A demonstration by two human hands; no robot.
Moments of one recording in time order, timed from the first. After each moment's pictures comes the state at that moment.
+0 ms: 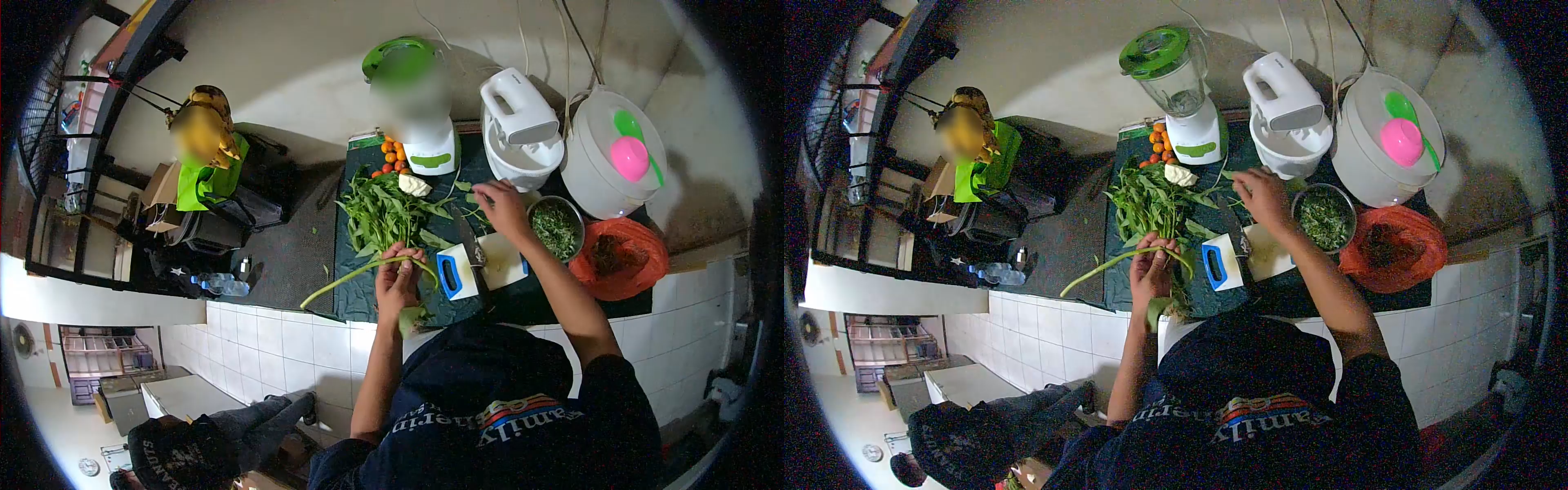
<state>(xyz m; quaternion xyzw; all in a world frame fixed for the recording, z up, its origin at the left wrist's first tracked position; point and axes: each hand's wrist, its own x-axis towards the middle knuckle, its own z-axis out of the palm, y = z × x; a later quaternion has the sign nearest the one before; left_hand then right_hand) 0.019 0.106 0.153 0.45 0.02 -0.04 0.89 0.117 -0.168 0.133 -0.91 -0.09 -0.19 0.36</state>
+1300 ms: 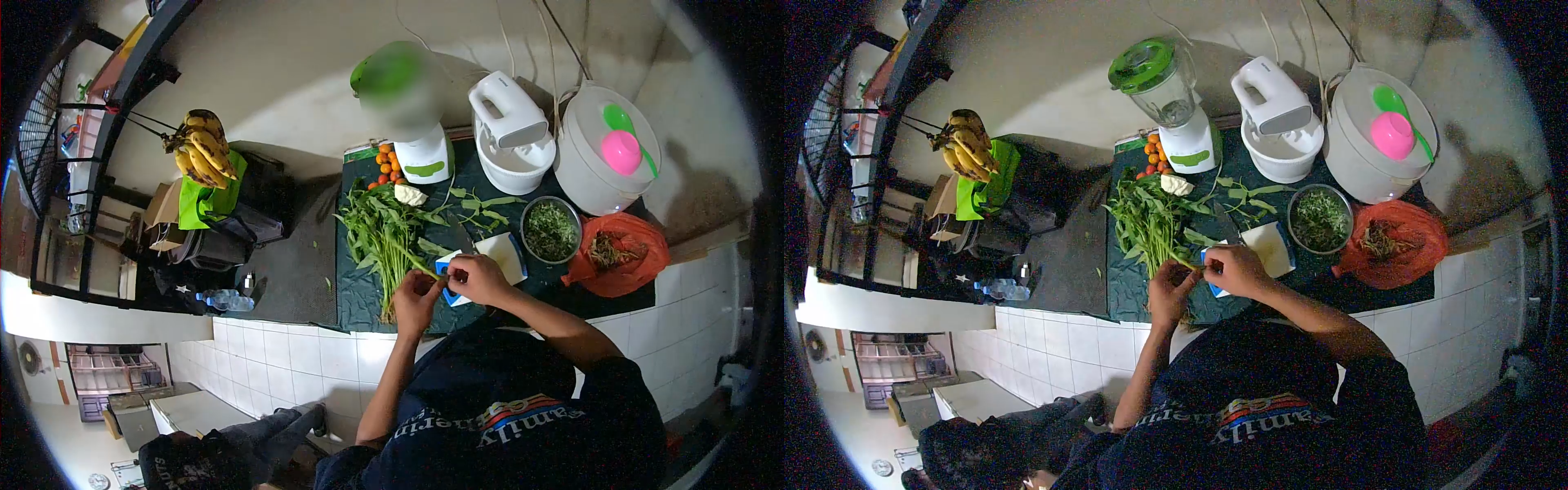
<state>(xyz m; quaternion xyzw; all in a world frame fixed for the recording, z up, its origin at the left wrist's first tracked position) 0.001 0.082 0.162 0.78 0.03 -0.11 0.62 0.014 -0.104 0.156 -0.85 -0.14 0.00 0.51</state>
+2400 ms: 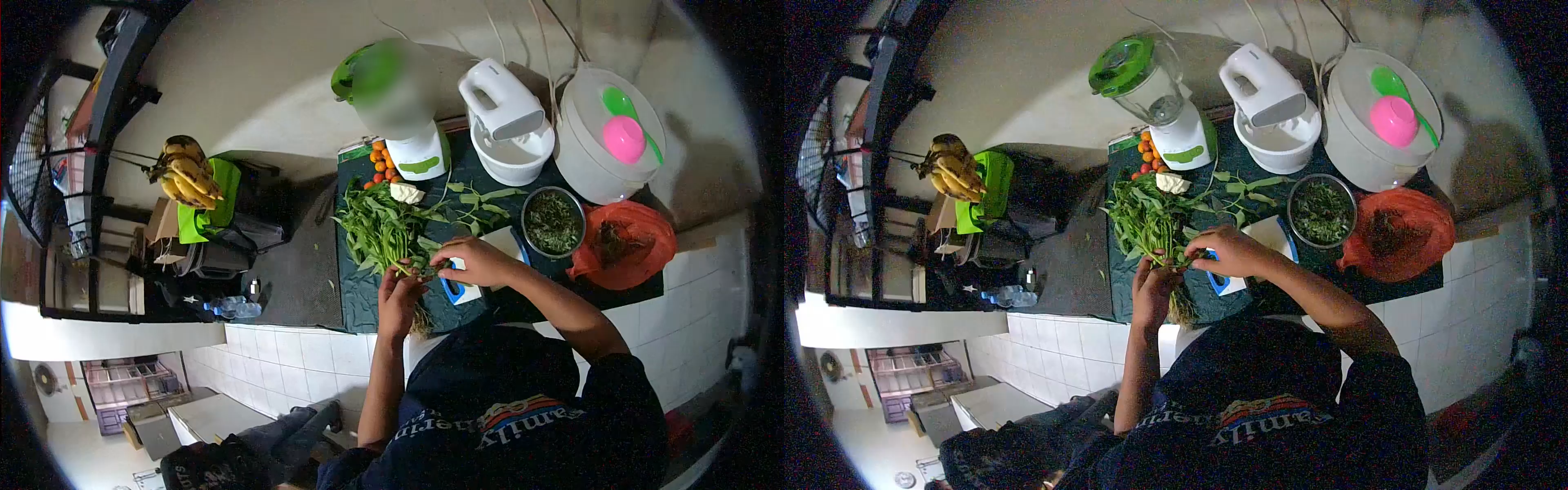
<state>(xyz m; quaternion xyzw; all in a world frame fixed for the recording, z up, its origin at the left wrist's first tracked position) 0.025 0.104 0.170 0.53 0.13 -0.17 0.82 0.061 -0.129 0.175 -0.80 -0.29 0.08 0.53</state>
